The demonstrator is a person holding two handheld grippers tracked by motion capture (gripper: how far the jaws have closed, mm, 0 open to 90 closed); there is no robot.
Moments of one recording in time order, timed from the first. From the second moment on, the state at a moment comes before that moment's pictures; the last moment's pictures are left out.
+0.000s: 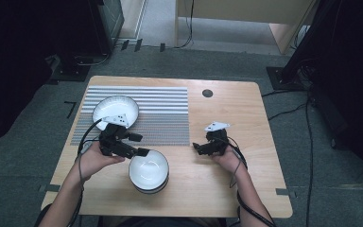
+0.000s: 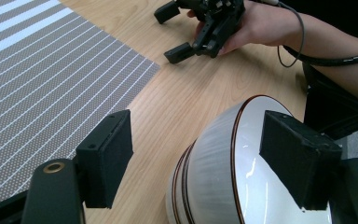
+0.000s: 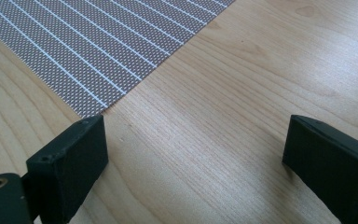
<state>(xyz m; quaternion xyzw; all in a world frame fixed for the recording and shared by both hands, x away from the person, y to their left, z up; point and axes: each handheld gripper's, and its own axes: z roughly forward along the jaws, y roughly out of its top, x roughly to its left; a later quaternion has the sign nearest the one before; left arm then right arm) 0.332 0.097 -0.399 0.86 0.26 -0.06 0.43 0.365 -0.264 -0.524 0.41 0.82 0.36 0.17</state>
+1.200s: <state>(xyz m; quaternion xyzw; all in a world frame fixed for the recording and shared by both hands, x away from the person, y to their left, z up) 0.325 0.080 -0.421 0.88 0.22 -0.07 0.41 0.365 -0.264 -0.524 0.41 0.82 0.36 0.17</state>
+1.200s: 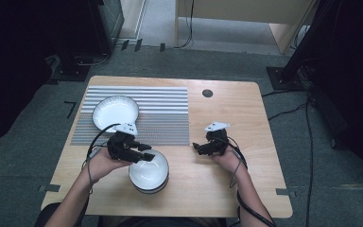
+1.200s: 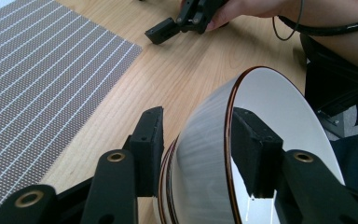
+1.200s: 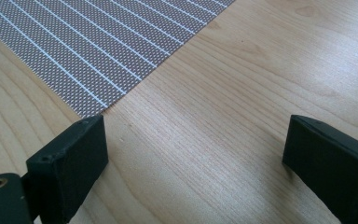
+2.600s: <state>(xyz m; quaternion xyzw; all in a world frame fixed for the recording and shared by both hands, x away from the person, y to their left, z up) 0.325 0.083 -0.419 0.88 0.22 -0.07 0.42 0.365 -0.264 -0.524 0.41 0.82 0.36 0.17</state>
